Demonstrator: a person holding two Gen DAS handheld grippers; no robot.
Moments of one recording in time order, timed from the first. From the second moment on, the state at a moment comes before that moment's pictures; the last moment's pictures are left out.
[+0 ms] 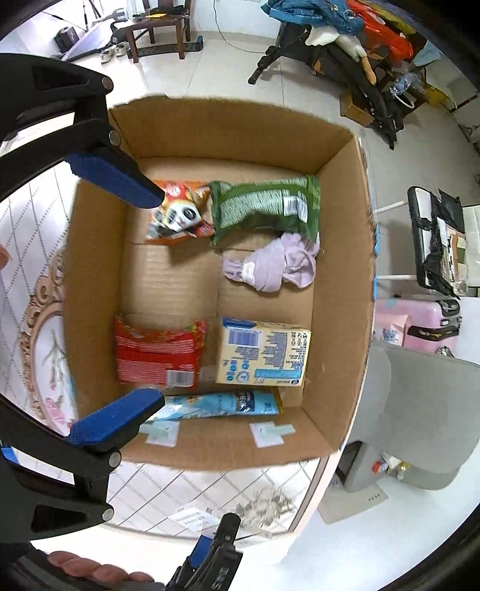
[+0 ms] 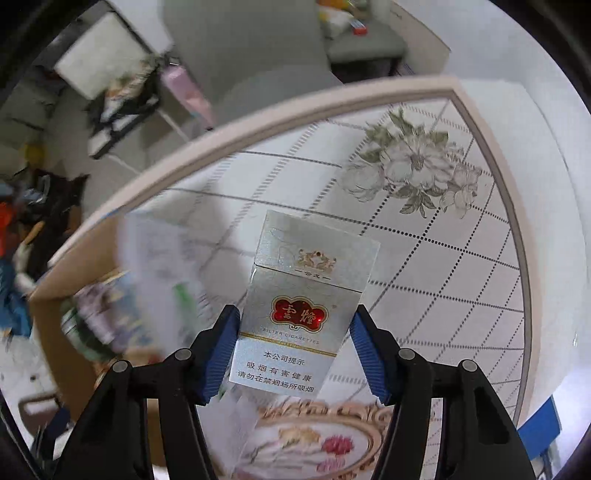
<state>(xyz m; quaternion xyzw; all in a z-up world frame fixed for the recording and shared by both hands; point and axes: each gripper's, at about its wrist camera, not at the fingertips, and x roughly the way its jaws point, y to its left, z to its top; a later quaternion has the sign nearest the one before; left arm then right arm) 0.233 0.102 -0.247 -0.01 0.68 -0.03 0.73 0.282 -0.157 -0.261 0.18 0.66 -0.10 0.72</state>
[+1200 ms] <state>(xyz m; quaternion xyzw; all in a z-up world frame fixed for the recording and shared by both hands) 0.230 0.207 -0.296 -0.01 0.70 -0.04 0.72 0.260 0.062 -0.312 0.05 0.74 0.10 0.66</state>
